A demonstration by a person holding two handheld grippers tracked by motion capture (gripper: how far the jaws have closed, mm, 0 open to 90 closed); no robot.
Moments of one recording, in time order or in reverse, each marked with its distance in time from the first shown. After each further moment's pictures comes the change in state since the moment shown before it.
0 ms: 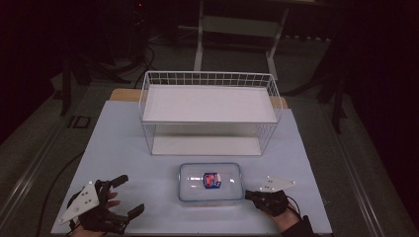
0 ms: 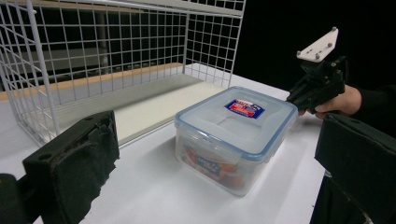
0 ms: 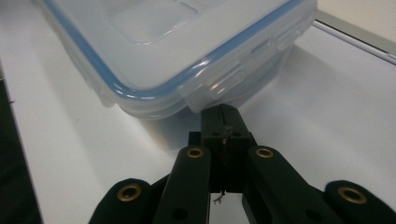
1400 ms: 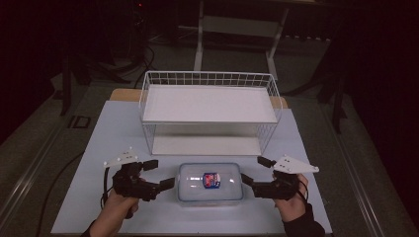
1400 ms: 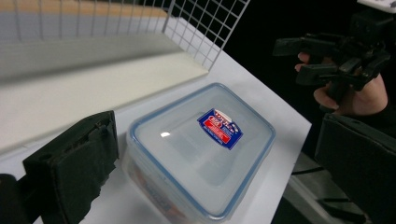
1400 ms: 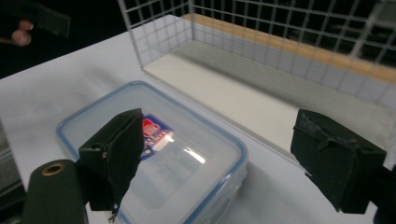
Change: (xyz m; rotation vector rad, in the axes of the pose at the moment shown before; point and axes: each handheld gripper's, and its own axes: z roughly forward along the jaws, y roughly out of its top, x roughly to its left) left arm 0.011 0.056 0.090 0.280 -0.085 -0.354; right arm 0.005 0.075 -0.049 -0.244 -0.118 0.095
